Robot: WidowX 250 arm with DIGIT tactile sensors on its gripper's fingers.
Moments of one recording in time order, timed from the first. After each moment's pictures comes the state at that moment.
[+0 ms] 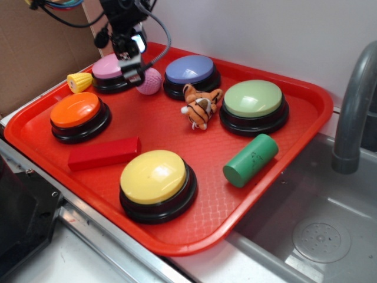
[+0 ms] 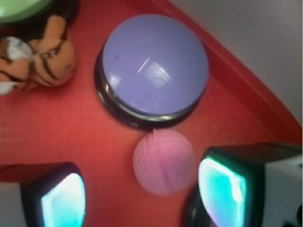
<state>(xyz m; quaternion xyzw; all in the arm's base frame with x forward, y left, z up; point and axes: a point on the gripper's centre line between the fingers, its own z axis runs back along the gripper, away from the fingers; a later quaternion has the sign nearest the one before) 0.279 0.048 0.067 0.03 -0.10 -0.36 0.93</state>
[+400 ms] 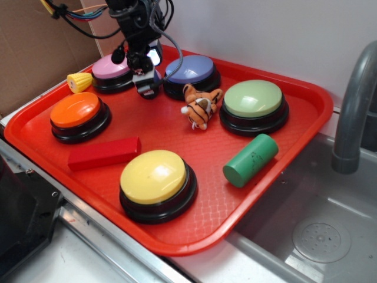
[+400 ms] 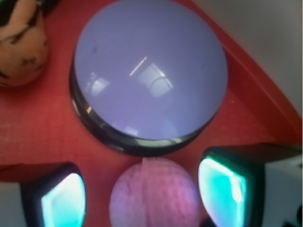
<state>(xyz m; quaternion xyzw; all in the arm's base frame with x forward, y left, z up) 0.294 0.049 0.042 0.03 -0.11 -0.38 0.92</state>
